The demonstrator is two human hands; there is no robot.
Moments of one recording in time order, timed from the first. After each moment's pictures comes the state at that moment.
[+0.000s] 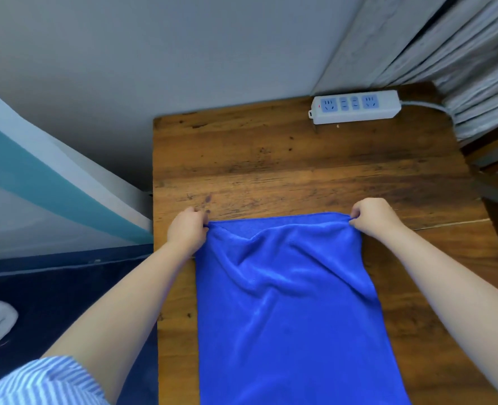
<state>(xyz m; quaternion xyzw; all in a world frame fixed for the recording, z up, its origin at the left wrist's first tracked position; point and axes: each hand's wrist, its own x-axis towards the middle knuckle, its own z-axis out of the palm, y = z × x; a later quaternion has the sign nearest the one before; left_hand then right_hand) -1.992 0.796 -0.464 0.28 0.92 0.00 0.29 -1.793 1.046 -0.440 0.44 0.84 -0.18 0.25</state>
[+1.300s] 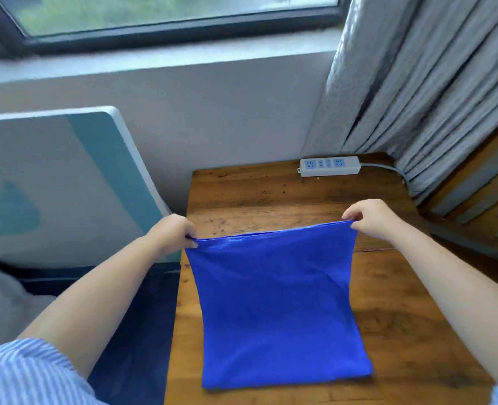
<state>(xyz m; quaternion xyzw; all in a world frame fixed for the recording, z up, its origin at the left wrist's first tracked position) -1.947 0.735 -0.294 0.39 0.89 -0.07 0.23 -1.729 1.028 -0.299 0.32 0.91 -0.25 0.09</state>
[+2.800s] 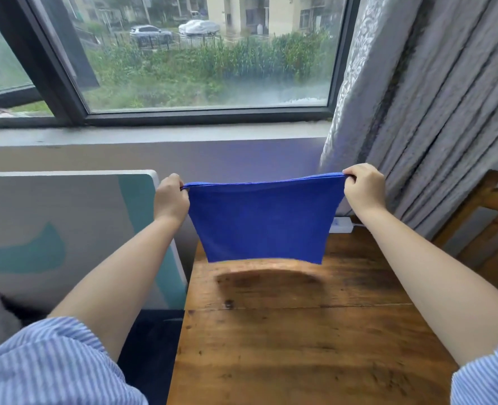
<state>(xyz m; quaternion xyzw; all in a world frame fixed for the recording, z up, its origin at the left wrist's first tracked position) -1.970 0.769 -0.169 0.17 0.92 0.33 -0.09 -1.790 1.030 -0.164 0.33 0.86 -0.20 -0.35</state>
